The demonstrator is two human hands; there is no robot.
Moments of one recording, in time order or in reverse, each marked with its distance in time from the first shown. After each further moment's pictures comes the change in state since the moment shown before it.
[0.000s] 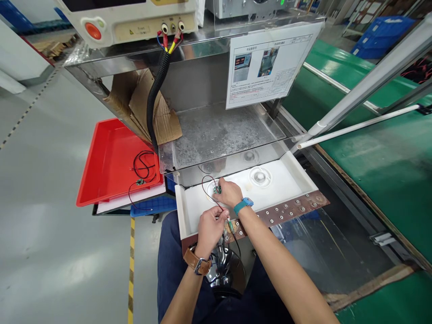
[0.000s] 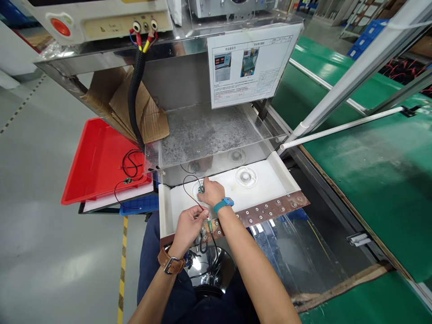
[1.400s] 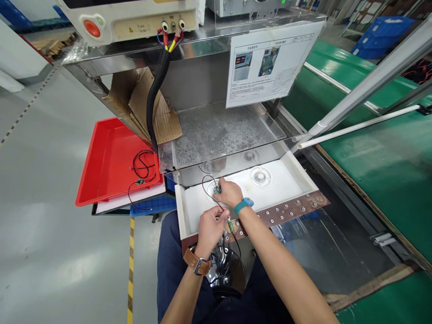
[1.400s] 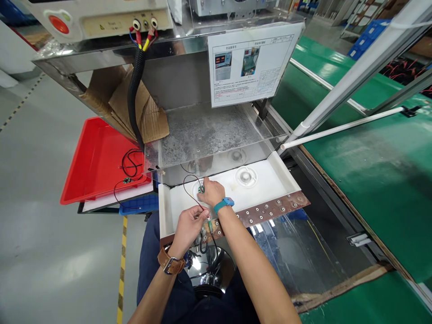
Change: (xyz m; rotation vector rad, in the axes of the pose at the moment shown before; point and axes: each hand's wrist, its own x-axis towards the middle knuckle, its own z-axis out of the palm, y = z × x) left_hand -0.001 0.007 0.000 -0.050 -0.005 0.003; right_hand 0.000 0.001 0.001 -0.004 -0.036 0.010
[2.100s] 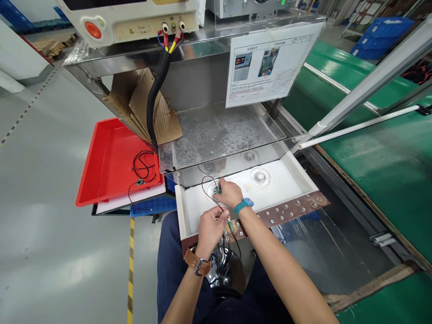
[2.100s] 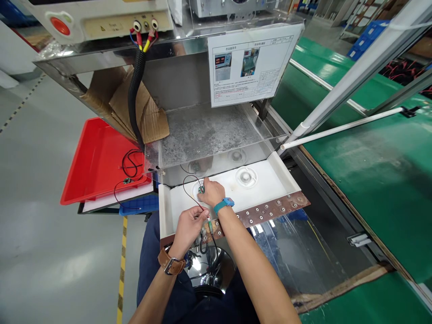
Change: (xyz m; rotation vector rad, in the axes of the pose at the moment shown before) left_hand 0.001 -0.004 -0.001 0.063 -0.001 -0.020; right_hand -0.001 0.000 -0.001 0.006 0.019 -0.005
